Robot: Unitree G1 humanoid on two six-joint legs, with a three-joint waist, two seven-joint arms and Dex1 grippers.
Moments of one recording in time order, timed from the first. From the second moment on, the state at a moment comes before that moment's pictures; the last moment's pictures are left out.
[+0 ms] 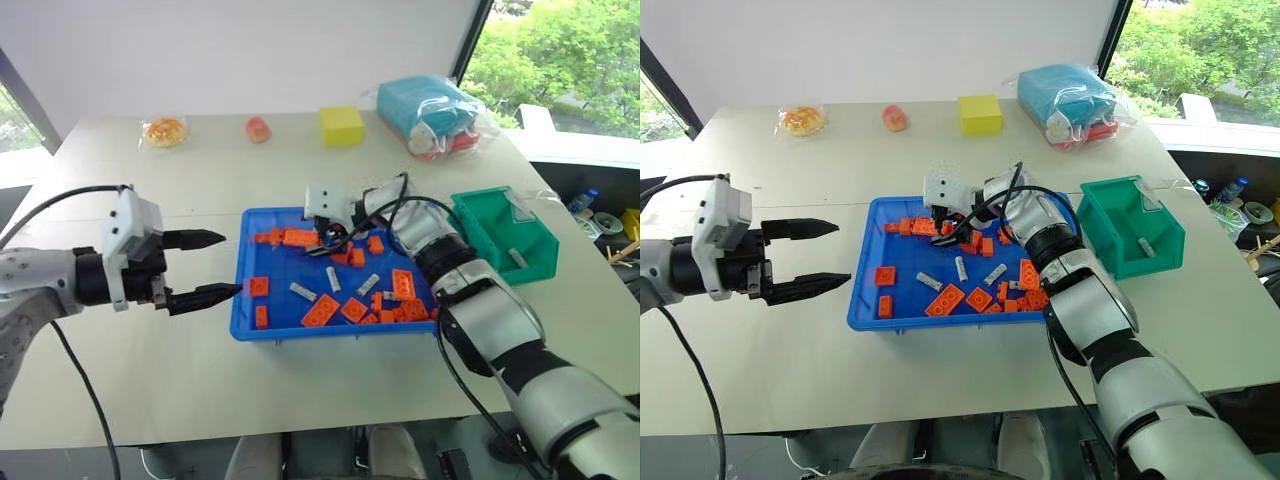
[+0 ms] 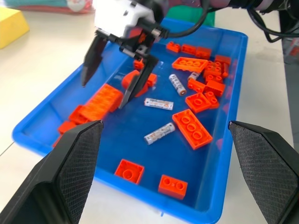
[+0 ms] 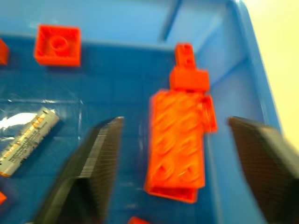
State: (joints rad) left arm -0.15 1.01 0.34 -0.49 -0.82 0.73 -1.02; right arm -1.12 -0.23 0.36 0.87 -0.18 0.07 1.12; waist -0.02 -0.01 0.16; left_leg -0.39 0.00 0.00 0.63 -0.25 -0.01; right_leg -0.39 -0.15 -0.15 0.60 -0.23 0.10
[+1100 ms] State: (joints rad) left arm -0.23 1.00 0.25 -0.46 -0.81 0.72 -1.04; right arm -0.77 -0.35 0.52 0.12 -0.05 0.76 1.02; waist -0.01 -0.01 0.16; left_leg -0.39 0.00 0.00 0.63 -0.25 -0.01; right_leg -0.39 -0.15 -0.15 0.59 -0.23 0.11
